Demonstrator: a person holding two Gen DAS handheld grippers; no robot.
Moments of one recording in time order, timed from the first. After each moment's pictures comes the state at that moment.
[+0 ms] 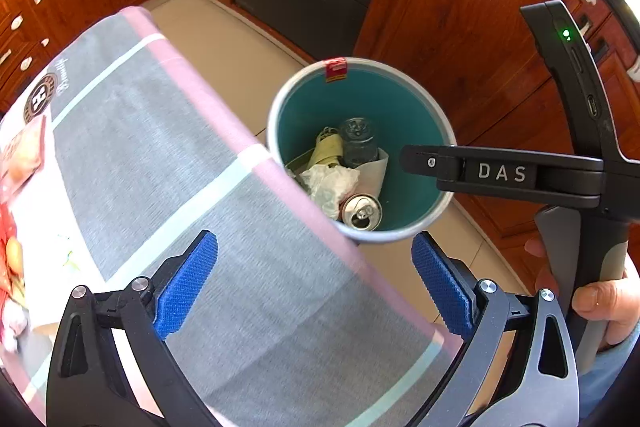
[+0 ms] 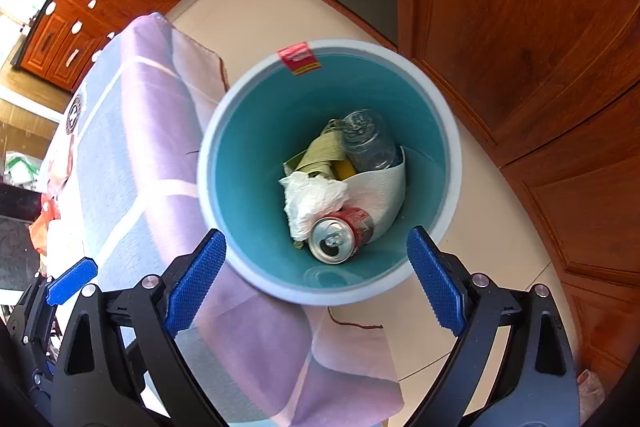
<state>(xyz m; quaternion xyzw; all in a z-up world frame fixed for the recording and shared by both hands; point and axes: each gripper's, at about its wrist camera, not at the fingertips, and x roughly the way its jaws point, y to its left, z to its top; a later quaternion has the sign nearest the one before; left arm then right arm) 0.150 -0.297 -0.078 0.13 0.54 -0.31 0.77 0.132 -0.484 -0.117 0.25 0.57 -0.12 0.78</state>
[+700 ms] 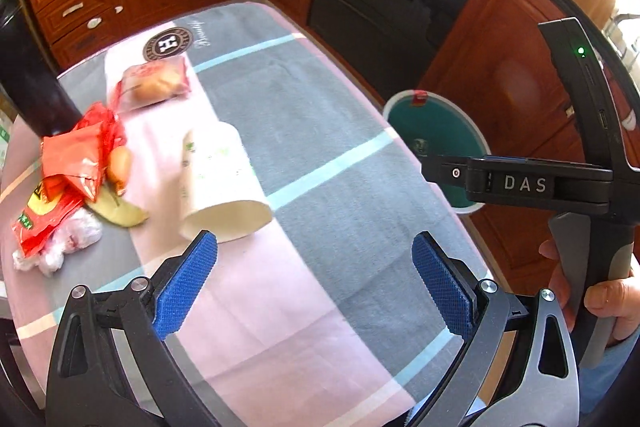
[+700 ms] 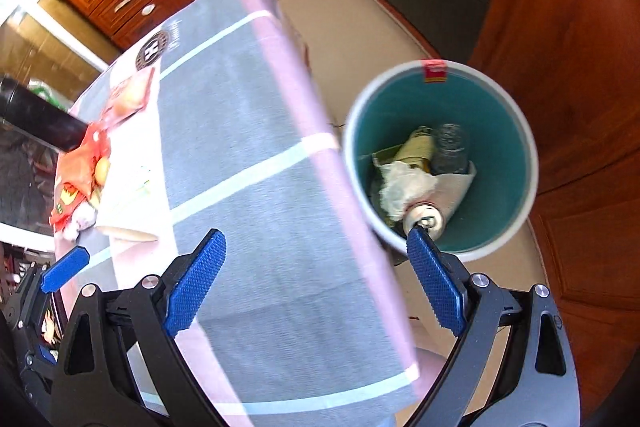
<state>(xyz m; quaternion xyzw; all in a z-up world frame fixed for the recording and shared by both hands) 0.137 -0.136 -0.037 0.05 0.51 -0.24 0.82 0.146 -0.344 -0.062 0.16 0.57 -0.05 0.80</state>
